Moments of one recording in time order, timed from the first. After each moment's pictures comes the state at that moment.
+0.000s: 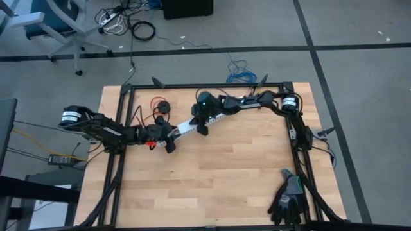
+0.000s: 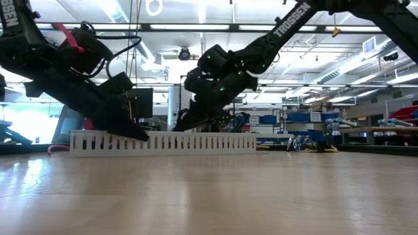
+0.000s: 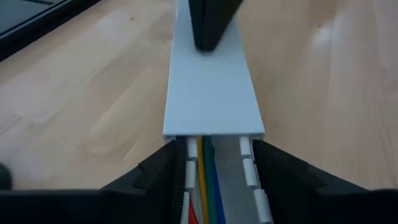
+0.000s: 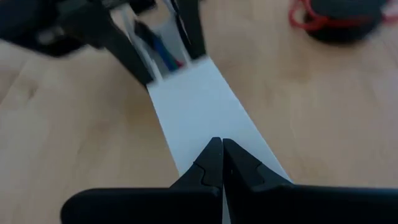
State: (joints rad) left arm 0.08 1.40 0.17 0.69 -0.33 -0.16; right arm -0.30 2.13 1.42 -0.05 -0.40 -0.13
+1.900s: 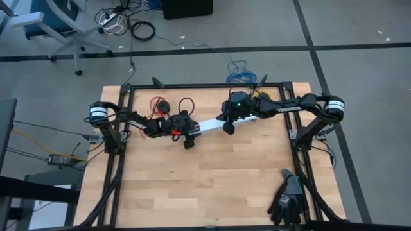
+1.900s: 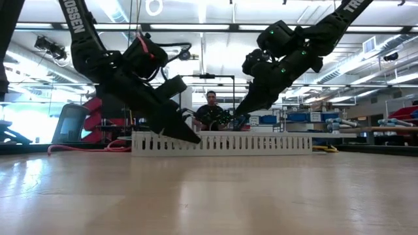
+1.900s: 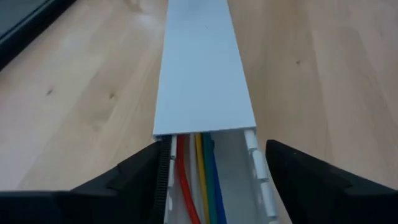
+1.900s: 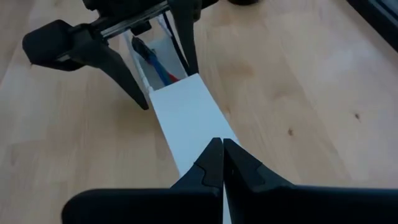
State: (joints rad) left arm 0.19 1.74 0.58 0.62 -0.09 0.08; right arm -0.35 1.57 0.81 0.14 -0.21 -0.03
